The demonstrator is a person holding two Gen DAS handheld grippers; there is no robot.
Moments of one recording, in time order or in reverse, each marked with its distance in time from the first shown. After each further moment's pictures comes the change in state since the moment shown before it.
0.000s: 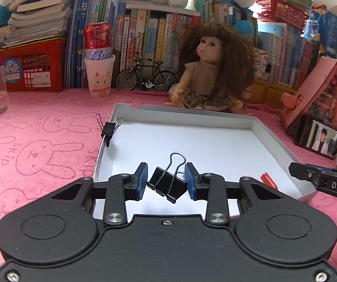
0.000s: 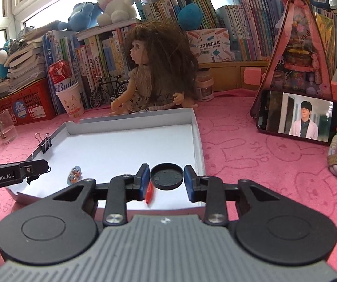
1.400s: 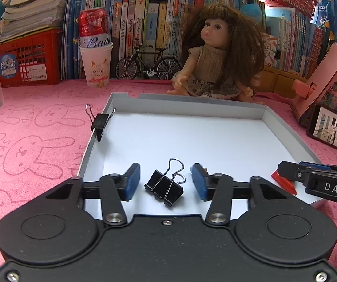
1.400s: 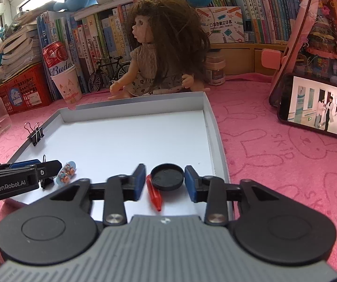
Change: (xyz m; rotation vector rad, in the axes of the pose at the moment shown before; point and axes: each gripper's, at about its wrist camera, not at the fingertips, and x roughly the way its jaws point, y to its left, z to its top) left arm 0.036 -0.011 -0.001 0.020 0.036 0.034; right arm 0.040 0.009 0.004 -0.006 0.079 0.026
